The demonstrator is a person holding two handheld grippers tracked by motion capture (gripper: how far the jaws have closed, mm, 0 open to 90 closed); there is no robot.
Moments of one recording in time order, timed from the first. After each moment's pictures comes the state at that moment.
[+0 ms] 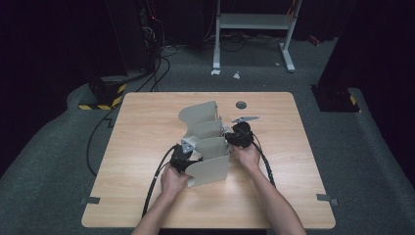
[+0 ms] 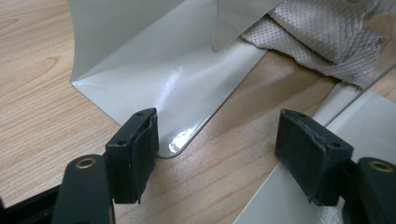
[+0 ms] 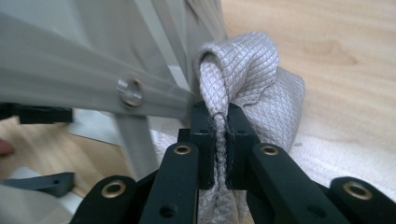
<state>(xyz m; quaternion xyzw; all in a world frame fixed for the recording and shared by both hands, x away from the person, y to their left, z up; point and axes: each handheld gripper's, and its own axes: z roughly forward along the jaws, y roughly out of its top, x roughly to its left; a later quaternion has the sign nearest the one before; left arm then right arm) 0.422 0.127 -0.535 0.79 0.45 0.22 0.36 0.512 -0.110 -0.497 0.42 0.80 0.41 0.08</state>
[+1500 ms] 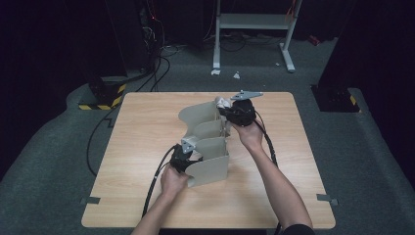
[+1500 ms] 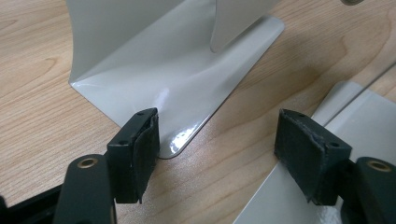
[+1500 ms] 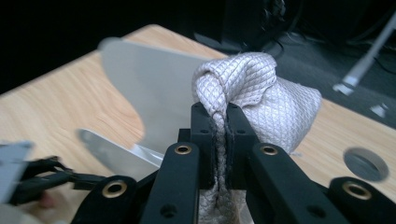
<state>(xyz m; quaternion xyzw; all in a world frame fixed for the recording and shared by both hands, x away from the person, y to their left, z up) 0.422 0.127 -0.535 0.79 0.45 0.22 0.36 0.519 -0.098 -0.397 0.34 0.80 0.46 0.17</state>
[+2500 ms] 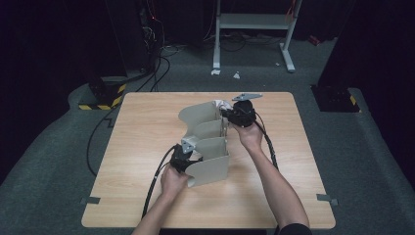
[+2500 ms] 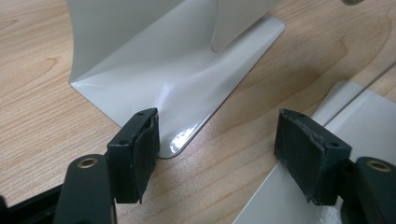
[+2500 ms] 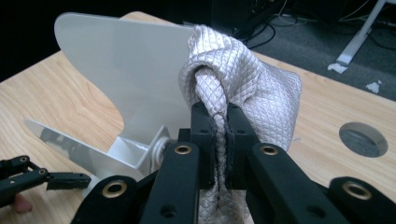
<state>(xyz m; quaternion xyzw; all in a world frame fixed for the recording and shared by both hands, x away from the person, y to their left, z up) 0.421 0.127 -0.535 0.79 0.45 0.22 0.36 0.530 -0.102 -0.415 0.37 0.80 0.44 0.16</state>
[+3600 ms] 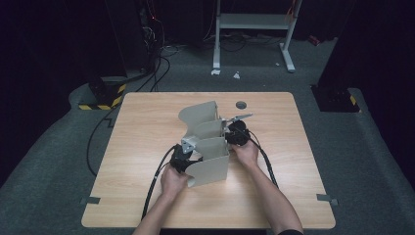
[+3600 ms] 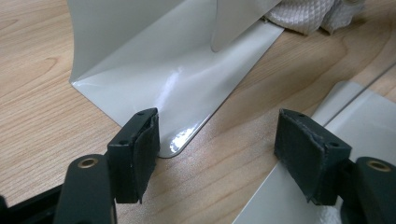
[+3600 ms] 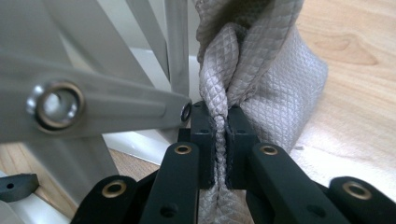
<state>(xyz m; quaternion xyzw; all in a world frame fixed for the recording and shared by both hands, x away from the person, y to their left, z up) 0.421 0.127 -0.535 0.79 0.45 0.22 0.36 0.531 -0.099 -0.513 0.41 0.83 0.37 0.08</state>
